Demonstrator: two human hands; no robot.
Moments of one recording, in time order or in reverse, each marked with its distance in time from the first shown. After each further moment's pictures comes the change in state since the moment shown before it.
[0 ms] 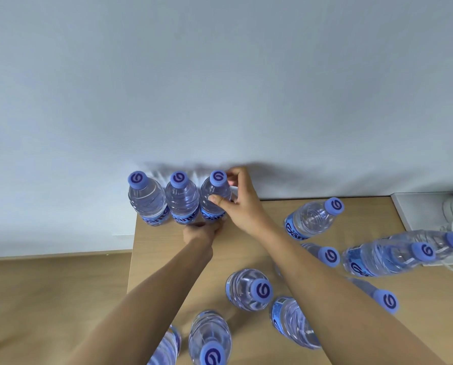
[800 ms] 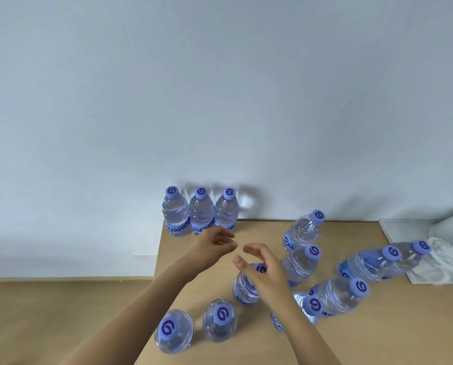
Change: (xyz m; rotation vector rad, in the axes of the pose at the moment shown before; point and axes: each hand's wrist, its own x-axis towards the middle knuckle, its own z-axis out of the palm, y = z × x) left_hand -0.137 0.044 -0.077 0.656 -0.539 0.560; right_hand -0.165 -0.026 -0.010 0.123 0.096 0.190
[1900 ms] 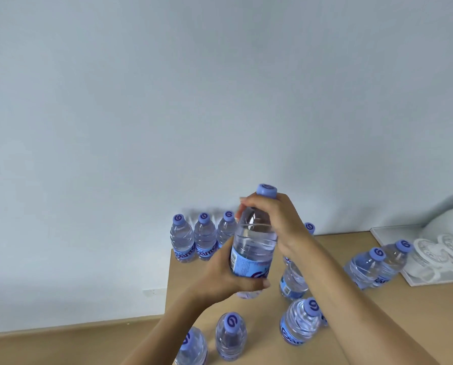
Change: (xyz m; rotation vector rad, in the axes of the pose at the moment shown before) left_hand -0.083 0.057 0.010 -0.073 -0.169 0.363; right_hand -0.006 -0.175 -0.036 0.356 -0.151 -0.132
